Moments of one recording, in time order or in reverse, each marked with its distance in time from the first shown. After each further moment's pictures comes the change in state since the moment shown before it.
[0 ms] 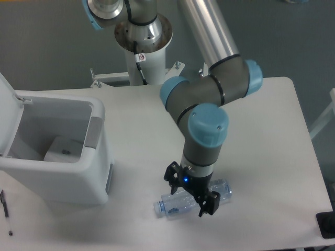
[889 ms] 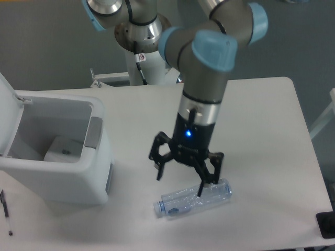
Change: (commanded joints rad) arm 0.098 0.169 -0.038 0.106 -0.233 -0.267
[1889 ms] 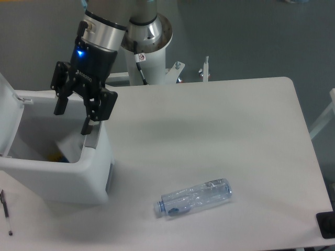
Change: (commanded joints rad) arm -0.193 0.370 -0.233 0.054 -0.209 -0.122
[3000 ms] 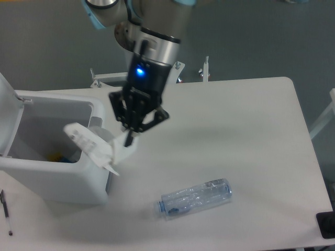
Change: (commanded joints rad) arm 0.059 0.032 0.006 -0.002 0.003 0.001
